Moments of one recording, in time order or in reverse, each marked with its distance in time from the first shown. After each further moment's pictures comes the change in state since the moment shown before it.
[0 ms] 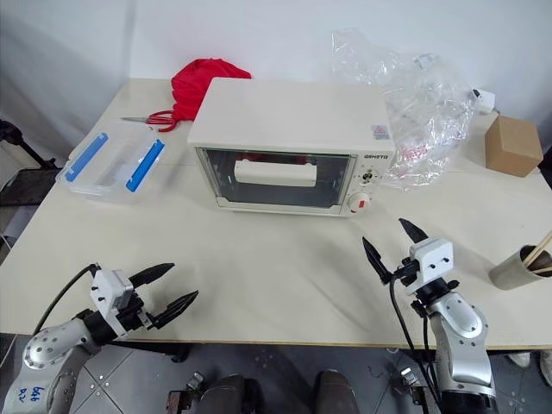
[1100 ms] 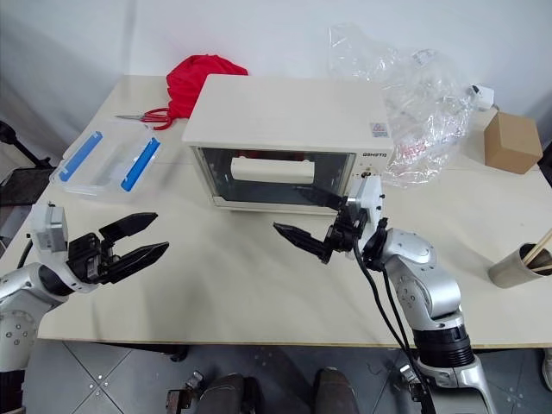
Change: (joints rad) left arm -0.270 0.189 0.153 0.047 -0.471 0.363 -0.210; right arm -0.365 -0.047 0.241 -0.221 0.347 0.506 0.288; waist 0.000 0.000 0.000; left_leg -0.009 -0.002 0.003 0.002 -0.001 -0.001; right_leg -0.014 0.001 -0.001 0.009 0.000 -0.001
